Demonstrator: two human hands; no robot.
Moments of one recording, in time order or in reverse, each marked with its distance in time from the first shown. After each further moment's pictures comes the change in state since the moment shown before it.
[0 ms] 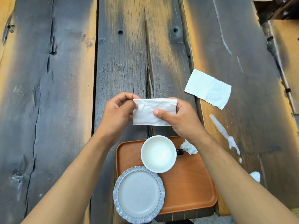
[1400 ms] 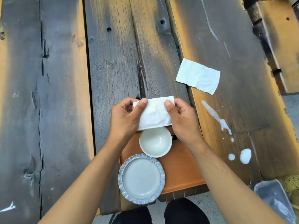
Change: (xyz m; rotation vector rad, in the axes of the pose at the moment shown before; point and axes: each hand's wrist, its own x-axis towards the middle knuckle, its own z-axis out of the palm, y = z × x) left_hand -0.028 -0.023 0.025 0.285 0.075 0.161; right_hand -0.045 0.022 0.006 -0.092 0.305 -0.095
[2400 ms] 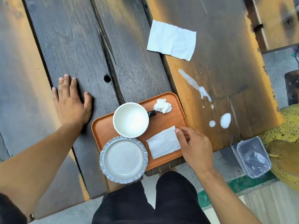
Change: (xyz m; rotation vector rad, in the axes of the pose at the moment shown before) left_hand 0.062 -0.124 -0.087 1.244 0.174 0.333; right_hand -0.142 0.080 -0.080 -0.716 0.150 0.336
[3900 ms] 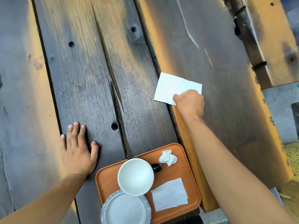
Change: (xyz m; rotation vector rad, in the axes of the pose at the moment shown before) left_hand 0.004 0.003 -0.001 0.094 -0.010 0.014; right_hand 0.273 -0.137 -0.025 0.069 0.129 0.189
